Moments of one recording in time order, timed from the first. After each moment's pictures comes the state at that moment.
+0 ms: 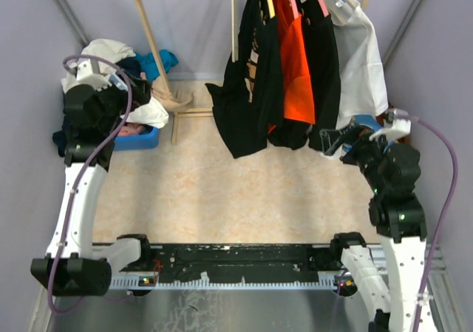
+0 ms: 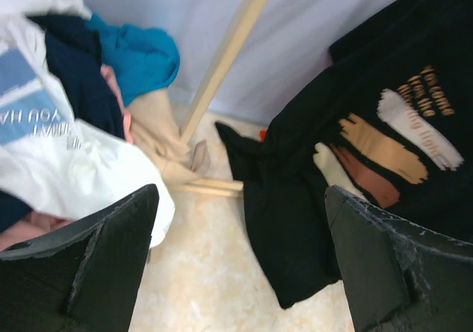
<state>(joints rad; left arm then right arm) 0.00 1.06 1.19 -0.16 0.11 -0.43 0.06 0.53 0.94 -0.53 -0.09 0.46</state>
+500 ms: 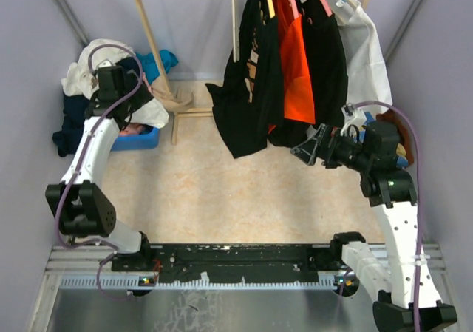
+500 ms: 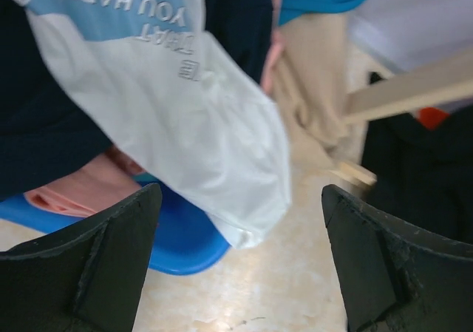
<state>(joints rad) 0.01 1.50 1.41 -0.44 -0.17 -0.50 0.08 0.79 1.04 -0.70 -0.59 0.44</state>
